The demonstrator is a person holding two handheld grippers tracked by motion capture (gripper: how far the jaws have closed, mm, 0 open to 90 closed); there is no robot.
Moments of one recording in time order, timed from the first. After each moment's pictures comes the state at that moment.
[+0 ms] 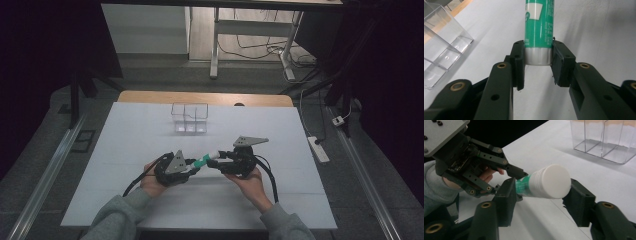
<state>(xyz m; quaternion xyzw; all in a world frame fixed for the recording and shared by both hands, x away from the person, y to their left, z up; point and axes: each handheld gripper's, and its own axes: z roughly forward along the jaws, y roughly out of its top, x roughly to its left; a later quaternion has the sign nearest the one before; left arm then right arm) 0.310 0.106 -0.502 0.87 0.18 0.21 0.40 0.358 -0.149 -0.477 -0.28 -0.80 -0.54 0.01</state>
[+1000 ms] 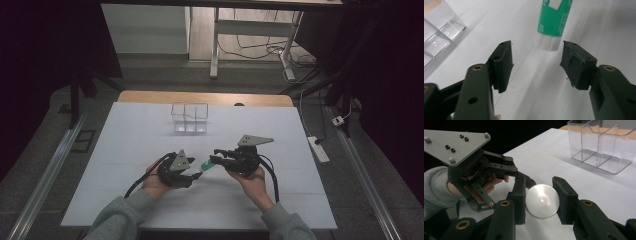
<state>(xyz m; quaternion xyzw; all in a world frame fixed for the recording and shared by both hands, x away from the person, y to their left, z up) 0.314 0.100 -0.507 0.88 0.23 0.18 0.39 0.357 -0.157 -0.468 -0.27 -0.79 -0.55 -0.01</state>
